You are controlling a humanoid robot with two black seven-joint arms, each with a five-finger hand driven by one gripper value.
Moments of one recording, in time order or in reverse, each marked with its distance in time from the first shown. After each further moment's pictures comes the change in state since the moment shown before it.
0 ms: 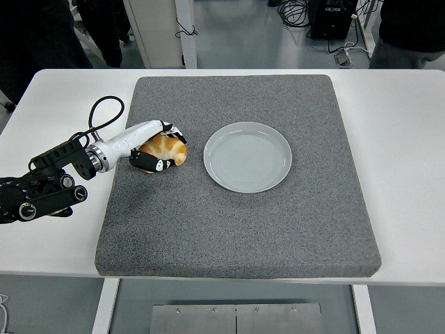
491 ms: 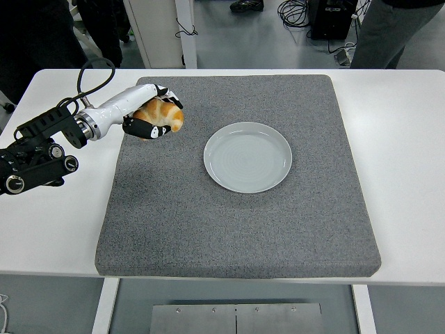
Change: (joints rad) left arm -0.136 0.048 -0.002 -0.002 0.005 -0.001 -0.014; right arm 0.000 0.000 0.000 0.000 0.000 0.000 0.000
